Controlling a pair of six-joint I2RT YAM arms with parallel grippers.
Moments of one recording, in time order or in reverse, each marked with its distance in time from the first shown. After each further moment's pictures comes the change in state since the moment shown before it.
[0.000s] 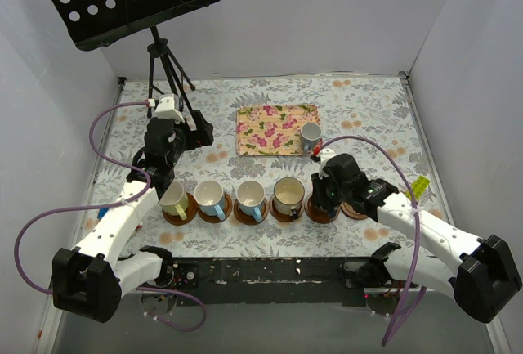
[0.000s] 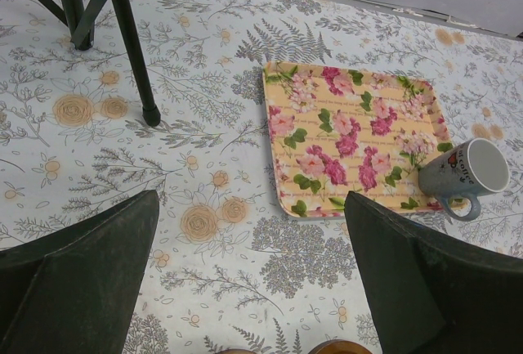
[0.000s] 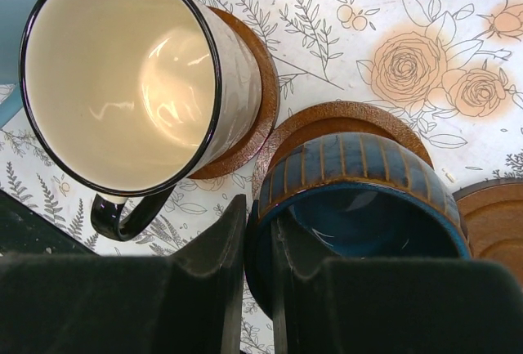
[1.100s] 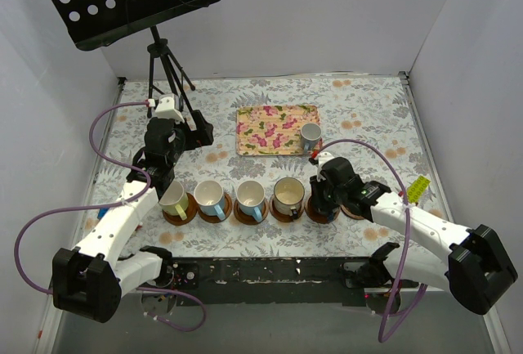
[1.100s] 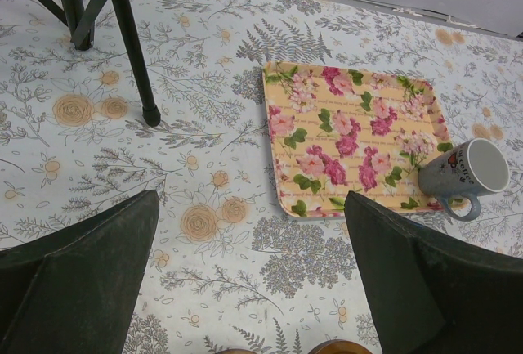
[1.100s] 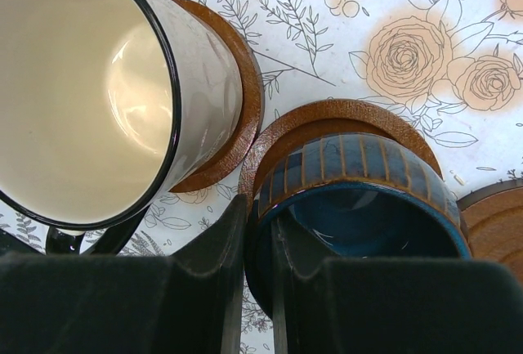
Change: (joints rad) left arm 0.000 0.000 0.000 0.000 0.000 0.000; right arm 0.021 0.062 -0.054 0.081 0.038 0.039
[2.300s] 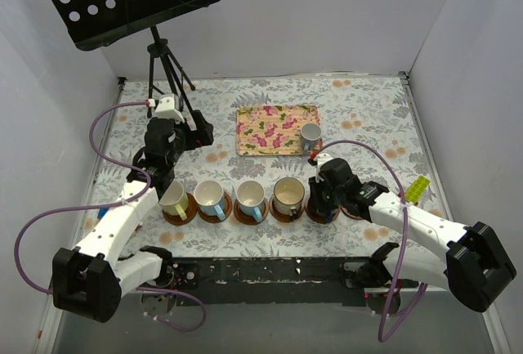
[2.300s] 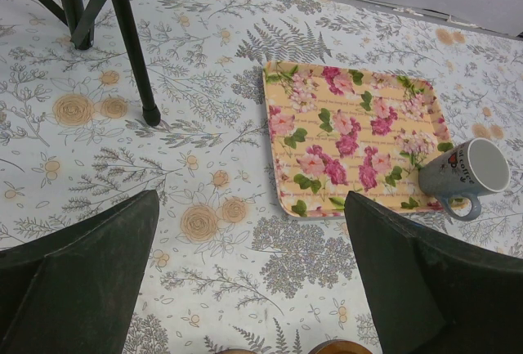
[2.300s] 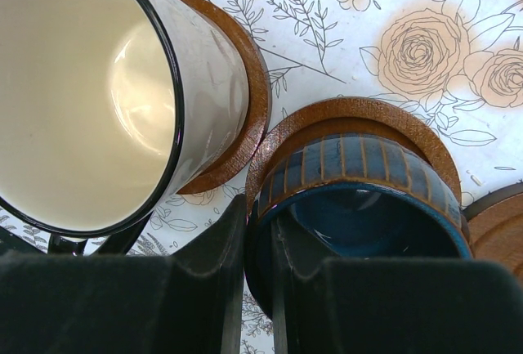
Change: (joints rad) left arm 0.000 0.001 0.000 0.000 0.000 0.000; right arm 0.011 0.018 -0.008 0.018 -0.003 0.030
